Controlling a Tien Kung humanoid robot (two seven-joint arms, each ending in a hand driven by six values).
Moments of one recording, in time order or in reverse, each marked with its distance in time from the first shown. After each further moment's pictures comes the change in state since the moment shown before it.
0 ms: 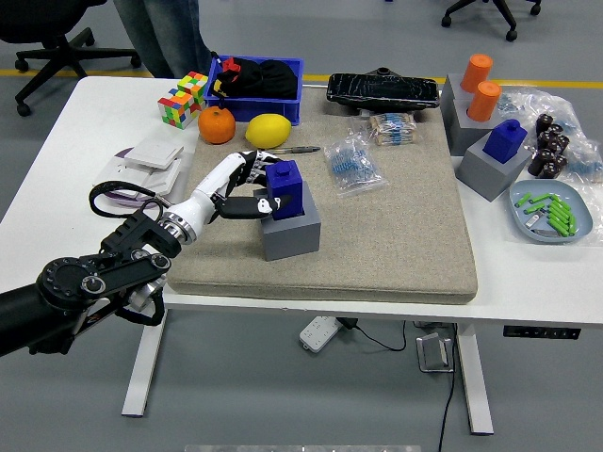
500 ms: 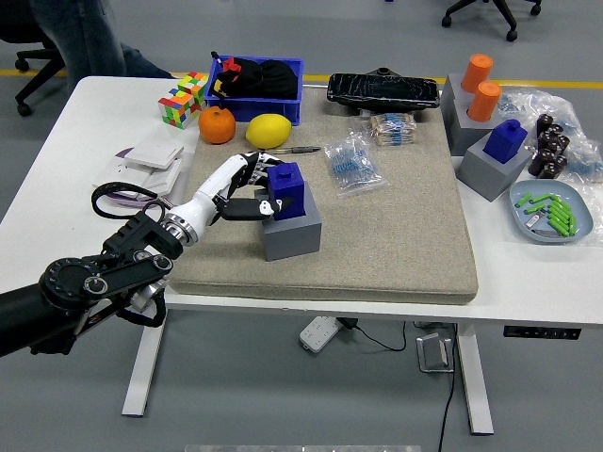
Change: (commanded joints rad) left arm -0.006 -0.011 0.022 0.007 -0.013 -0.004 0.000; right arm 0.003 0.000 0.001 0.000 0.000 0.000 0.000
